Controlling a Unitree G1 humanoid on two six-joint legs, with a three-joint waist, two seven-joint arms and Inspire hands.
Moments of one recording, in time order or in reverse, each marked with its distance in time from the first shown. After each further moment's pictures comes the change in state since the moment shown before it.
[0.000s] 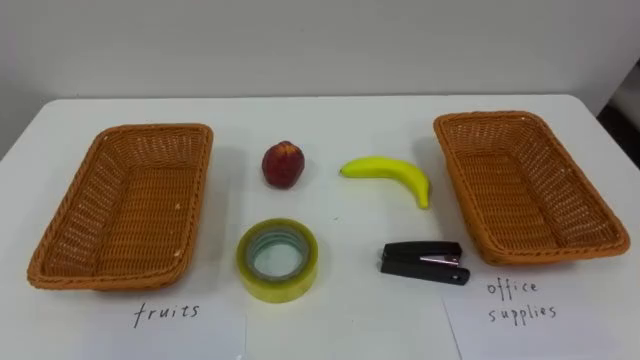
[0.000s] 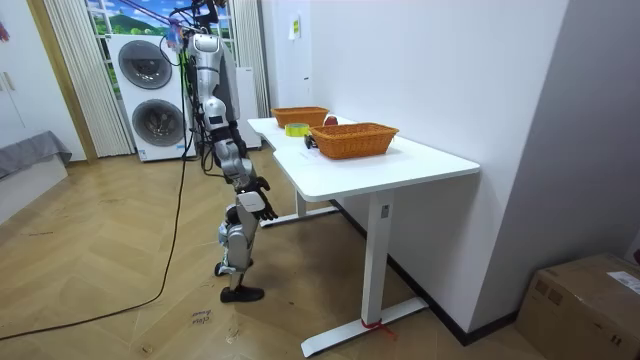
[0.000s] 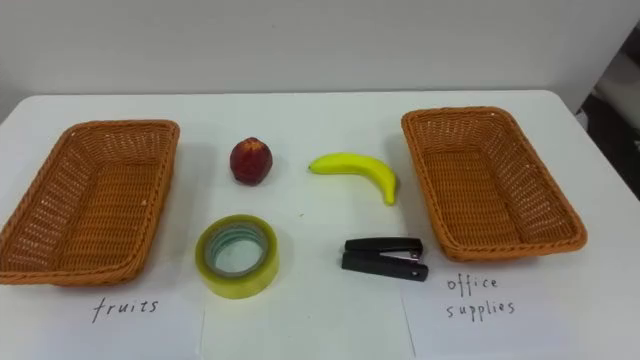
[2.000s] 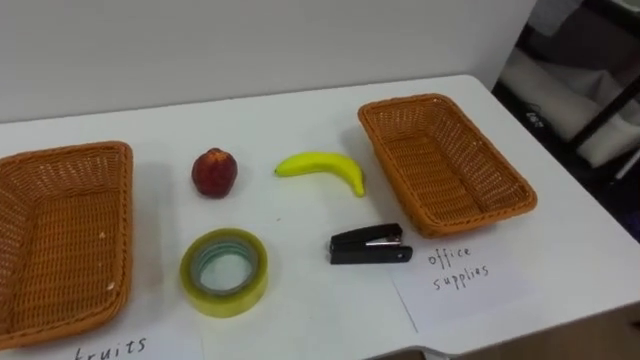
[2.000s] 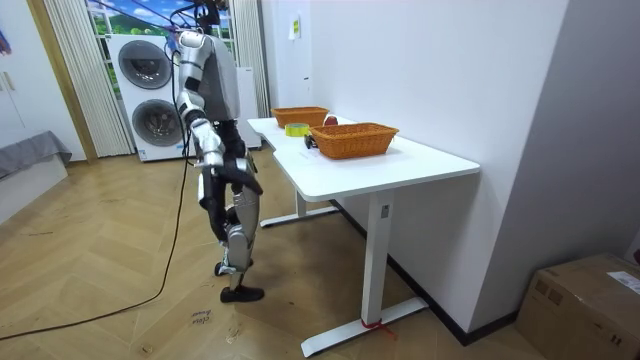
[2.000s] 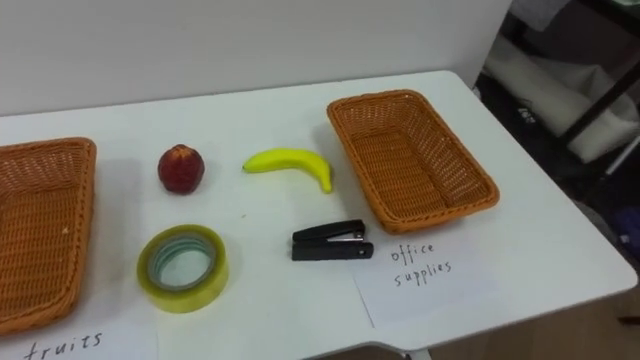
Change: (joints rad) left arm 0.107 0.047 0.240 -0.145 0.014 -0.039 0.185; right arm 0.069 -0.091 -0.655 -0.650 0.264 -0.026 -0.836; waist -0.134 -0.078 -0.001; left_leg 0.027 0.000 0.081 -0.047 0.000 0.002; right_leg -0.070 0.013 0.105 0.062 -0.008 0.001
